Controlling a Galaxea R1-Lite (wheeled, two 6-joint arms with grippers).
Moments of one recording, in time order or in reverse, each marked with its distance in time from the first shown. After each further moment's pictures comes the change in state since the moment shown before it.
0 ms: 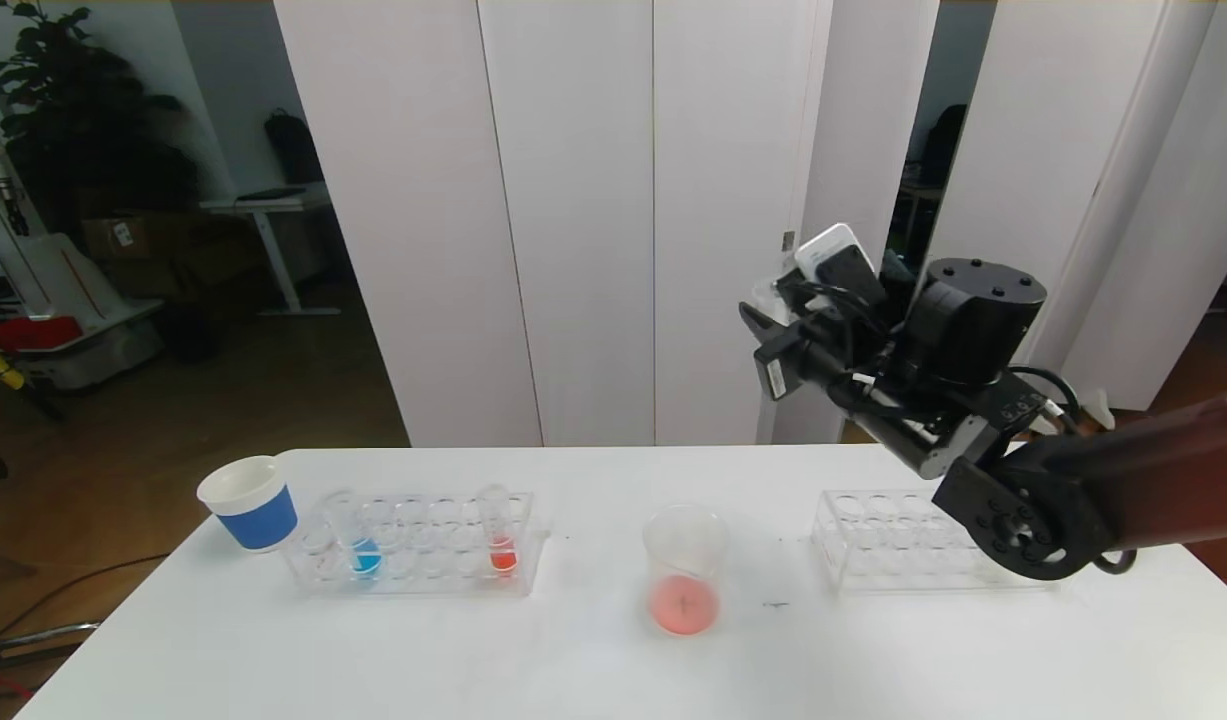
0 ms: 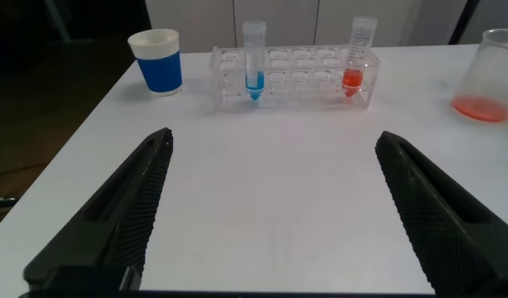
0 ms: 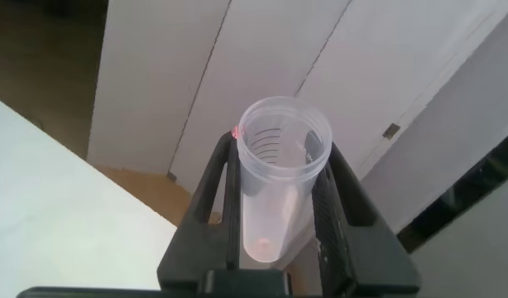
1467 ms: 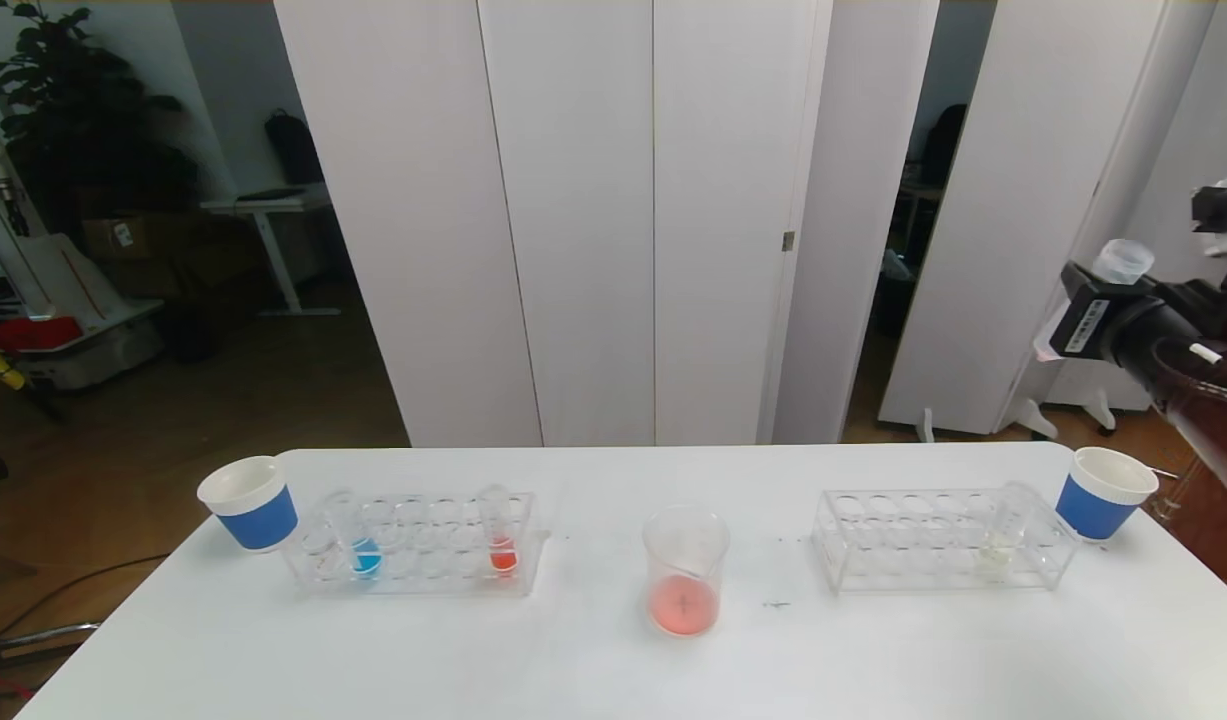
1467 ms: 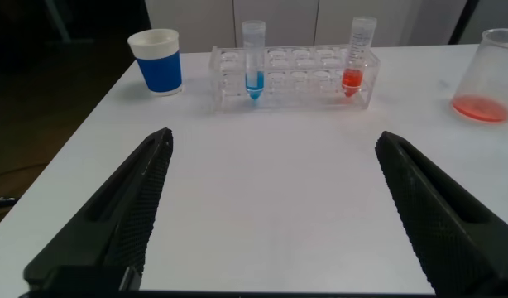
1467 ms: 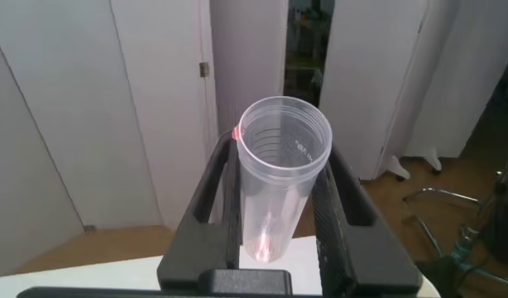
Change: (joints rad) left arm 0.000 0.000 0.000 0.000 0.000 0.000; right arm -0.374 -0.393 0.355 -0.003 -0.227 0.341
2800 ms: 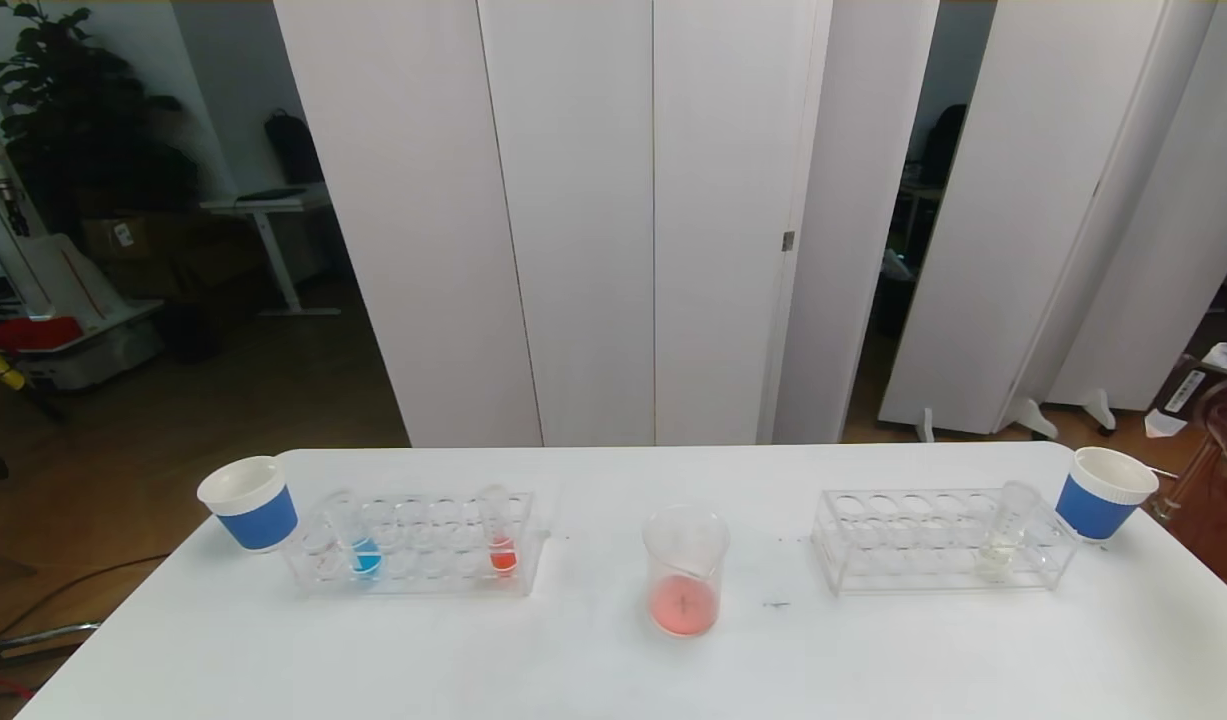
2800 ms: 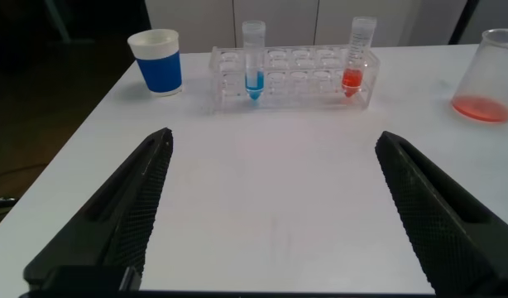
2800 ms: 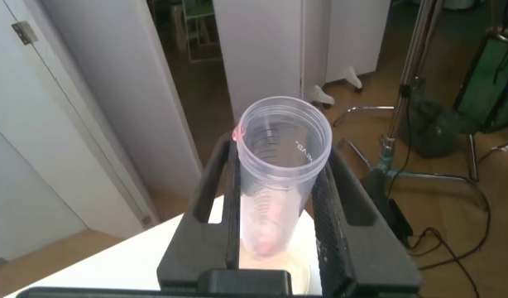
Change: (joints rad) left arm 0.000 0.000 0.000 0.000 0.000 0.000; right arm -0.461 0.300 0.001 -0.109 0.156 0.166
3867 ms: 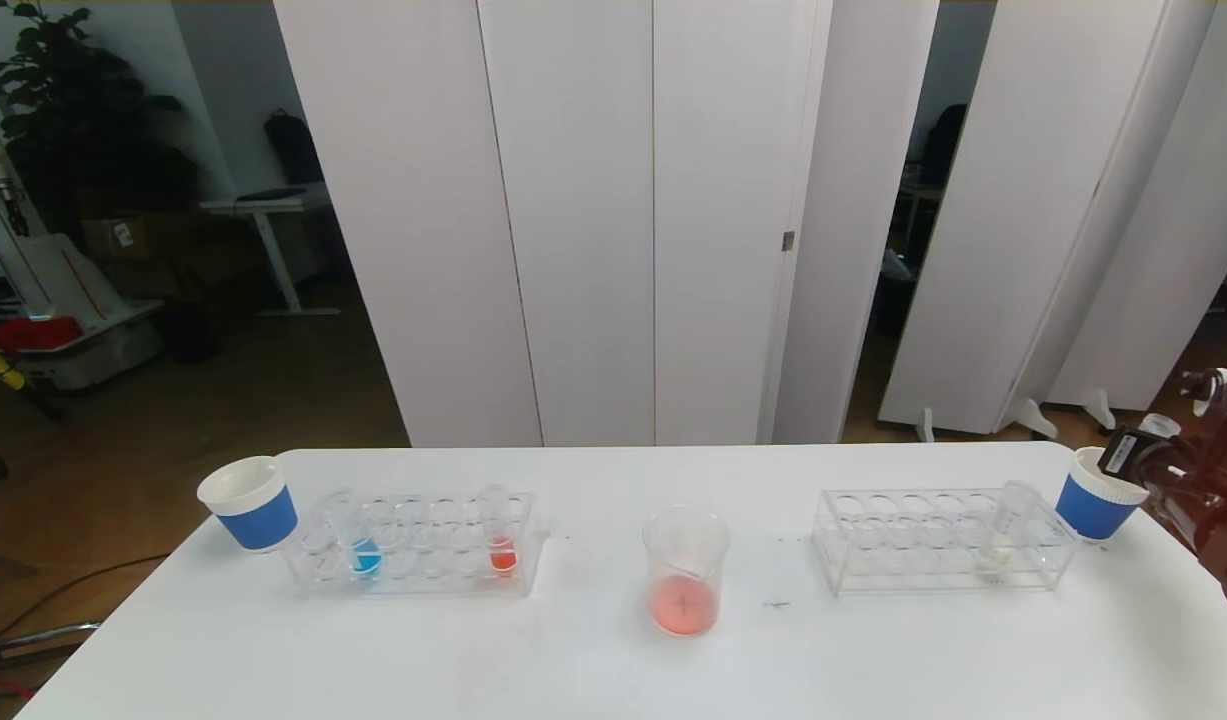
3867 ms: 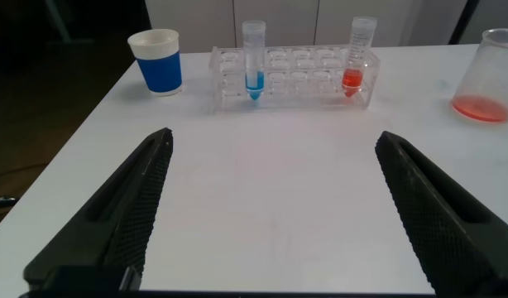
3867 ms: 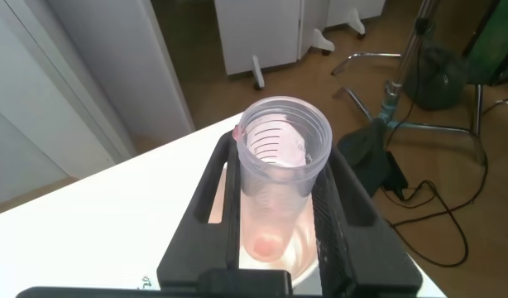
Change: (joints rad) left arm 0.000 0.000 0.000 0.000 0.000 0.000; right arm 0.015 0.215 0.019 -0.077 0.000 -0.010
